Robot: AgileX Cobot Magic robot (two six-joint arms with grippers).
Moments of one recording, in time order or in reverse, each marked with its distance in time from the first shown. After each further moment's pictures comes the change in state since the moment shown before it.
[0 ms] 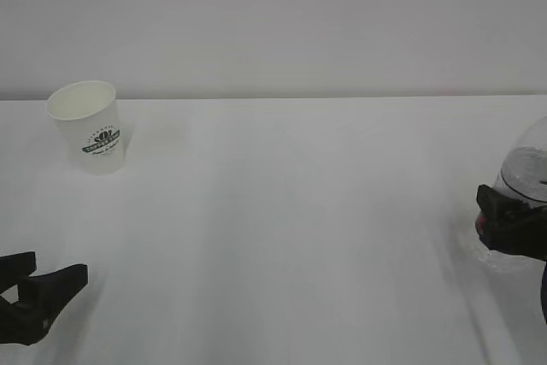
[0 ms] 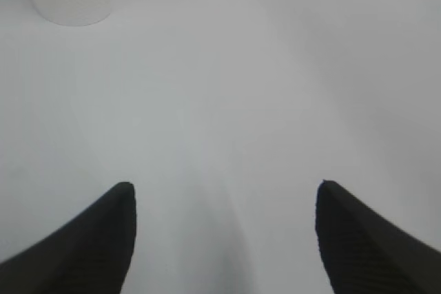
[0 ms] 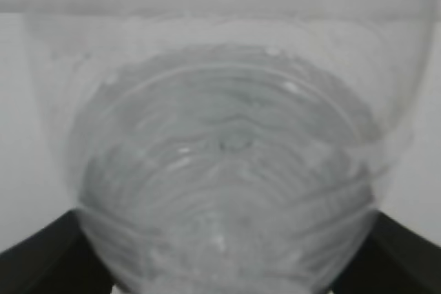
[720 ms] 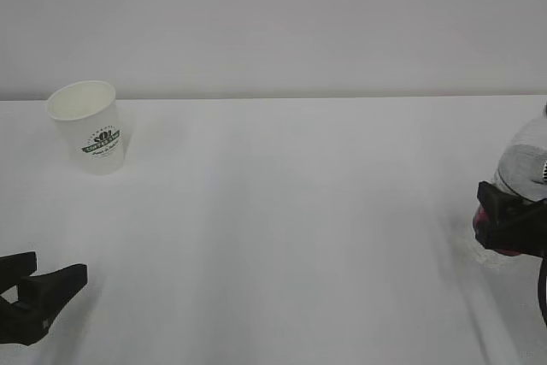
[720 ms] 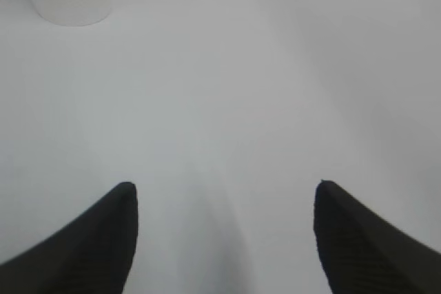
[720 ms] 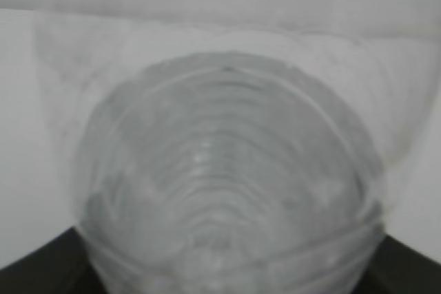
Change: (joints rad) left arm 0.000 0.000 0.000 0.000 0.000 0.000; right arm 0.000 0.004 -0.011 -0.018 0.000 -0.048
